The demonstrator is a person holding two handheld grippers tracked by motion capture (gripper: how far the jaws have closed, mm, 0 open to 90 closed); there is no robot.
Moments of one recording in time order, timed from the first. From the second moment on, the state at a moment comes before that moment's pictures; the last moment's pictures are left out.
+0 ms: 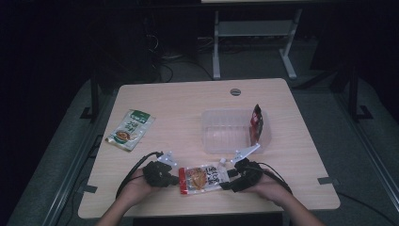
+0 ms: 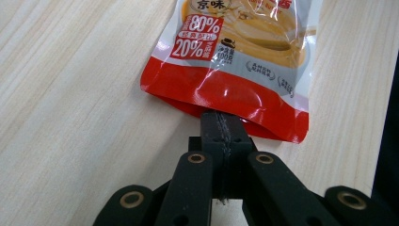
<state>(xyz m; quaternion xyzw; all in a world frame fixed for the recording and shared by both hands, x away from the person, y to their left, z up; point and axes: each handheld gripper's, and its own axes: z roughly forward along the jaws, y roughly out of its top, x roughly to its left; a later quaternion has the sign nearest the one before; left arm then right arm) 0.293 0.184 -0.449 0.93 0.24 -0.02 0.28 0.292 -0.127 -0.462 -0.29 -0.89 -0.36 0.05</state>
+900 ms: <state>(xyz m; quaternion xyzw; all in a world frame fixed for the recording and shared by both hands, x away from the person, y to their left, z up) 0.293 0.182 -0.450 0.93 0.23 -0.02 0.29 0.296 -0.123 -0.468 -0.27 -0.87 -0.40 0.08</state>
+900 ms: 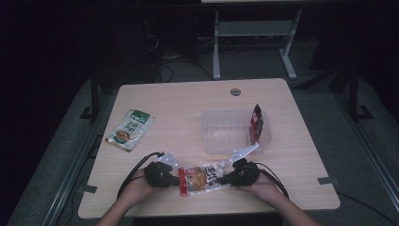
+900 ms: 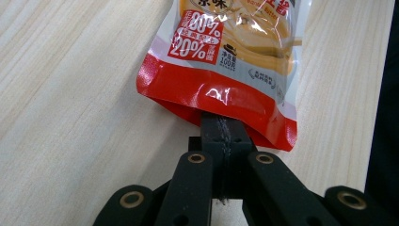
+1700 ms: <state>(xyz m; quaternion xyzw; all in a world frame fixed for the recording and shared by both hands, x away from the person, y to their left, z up) 0.291 0.181 -0.448 0.93 0.23 -0.01 0.29 0.281 -0.129 -0.429 -0.22 -0.81 -0.53 0.12</state>
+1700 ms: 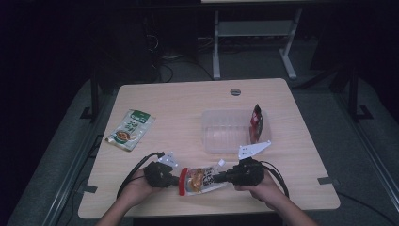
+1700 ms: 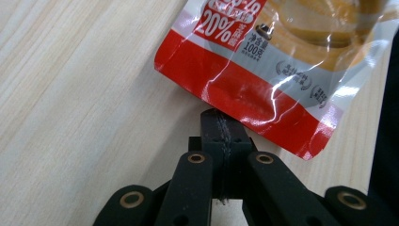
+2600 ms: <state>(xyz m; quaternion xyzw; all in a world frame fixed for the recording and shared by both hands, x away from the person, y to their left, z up) 0.294 0.196 -0.443 0.92 0.24 -0.01 0.30 0.278 -0.144 -0.394 -0.19 -0.80 -0.57 0.07</state>
